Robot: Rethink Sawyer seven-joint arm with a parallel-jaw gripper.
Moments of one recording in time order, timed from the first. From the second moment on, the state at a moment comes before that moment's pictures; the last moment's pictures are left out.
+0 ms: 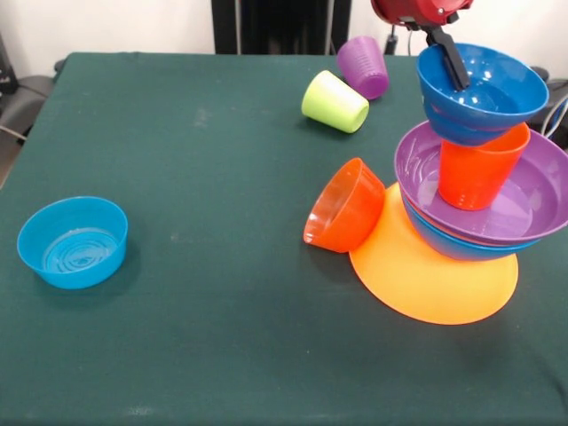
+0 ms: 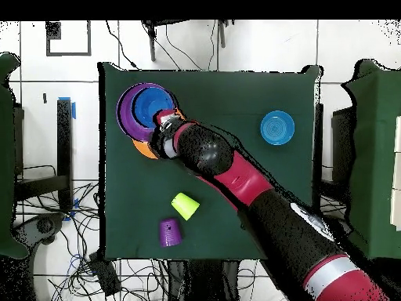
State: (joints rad) arm -0.68 -0.75 0.70 2.04 0.47 0.22 2.33
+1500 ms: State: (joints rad) arm -0.68 -0.73 0.76 2.05 0.47 0.22 2.33
